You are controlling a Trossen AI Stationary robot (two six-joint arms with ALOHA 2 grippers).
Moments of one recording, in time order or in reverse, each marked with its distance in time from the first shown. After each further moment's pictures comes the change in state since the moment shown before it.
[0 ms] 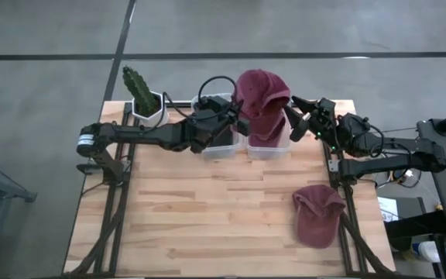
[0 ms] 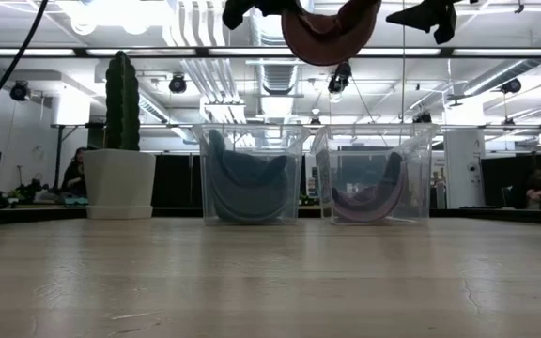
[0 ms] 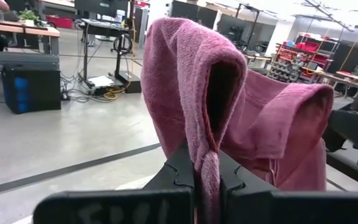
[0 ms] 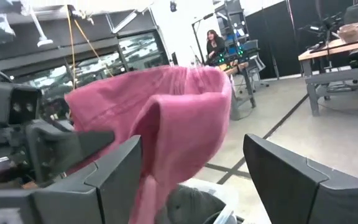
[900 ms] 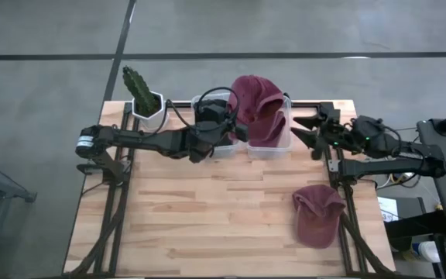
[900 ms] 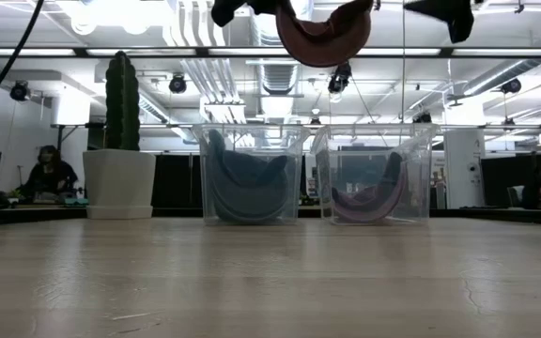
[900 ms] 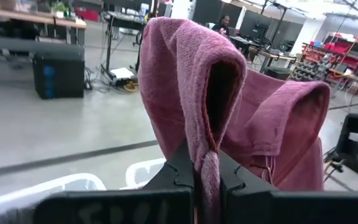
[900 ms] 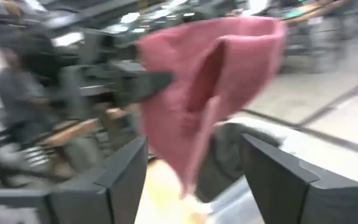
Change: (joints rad) left arm -0.073 0.000 -0.002 -0.096 -0.155 -0.115; right arm 0.006 -0.215 0.001 -0.374 -0.371 0.119
